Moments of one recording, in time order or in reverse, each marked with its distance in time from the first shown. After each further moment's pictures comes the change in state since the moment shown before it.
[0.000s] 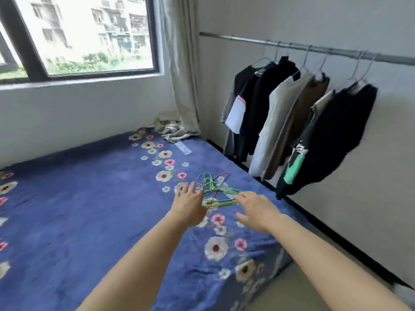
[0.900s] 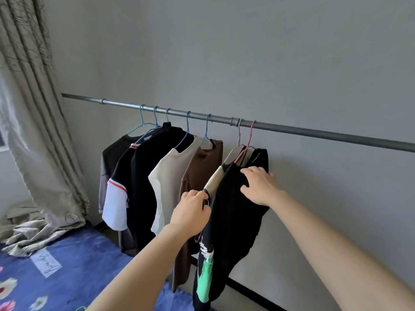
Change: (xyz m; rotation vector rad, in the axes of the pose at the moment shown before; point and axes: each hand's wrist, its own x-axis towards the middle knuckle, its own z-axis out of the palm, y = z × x) left_hand 0.424 0.372 -0.096 -0.292 0.260 0.470; right_hand 0.129 0.514 -0.182 0.083 0.405 0.626
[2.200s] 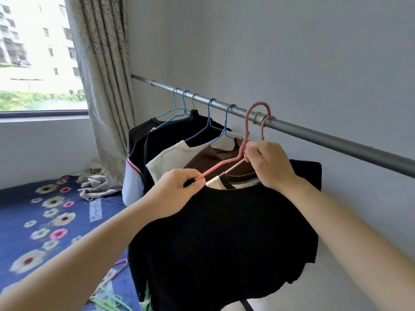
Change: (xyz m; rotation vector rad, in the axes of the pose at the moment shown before) left_hand 0.101 0.083 -0.002 -0.211 0.176 -0.230; right_hand 0.178 0.086 -0.007 0.667 0.252 -0.716
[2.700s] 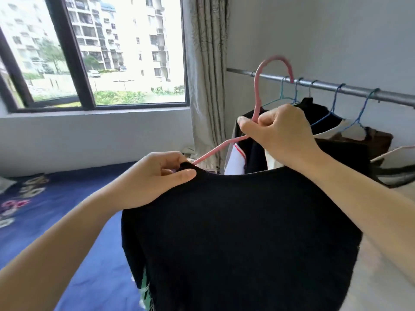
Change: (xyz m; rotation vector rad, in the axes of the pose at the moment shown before) left_hand -0.238 -0.094 -0.222 -0.075 0.129 -0.276; right_hand 0.016 -0.287 0.126 0.224 0.048 -0.160
